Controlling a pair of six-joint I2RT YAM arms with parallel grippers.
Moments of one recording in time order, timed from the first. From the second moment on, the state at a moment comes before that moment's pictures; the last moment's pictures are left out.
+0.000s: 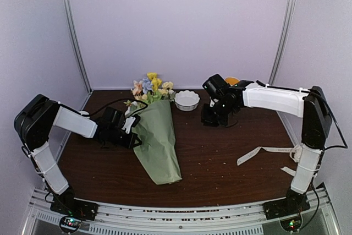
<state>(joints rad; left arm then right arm) -0.46 1.76 0.76 0.11 0.36 -0.10 0.68 1.87 1.51 -0.68 0.00 0.81</state>
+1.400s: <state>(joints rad) -0.46 1.76 0.76 0.10 0.36 -0.10 0.49 1.70 1.17 -0.49 0.04 0.88</state>
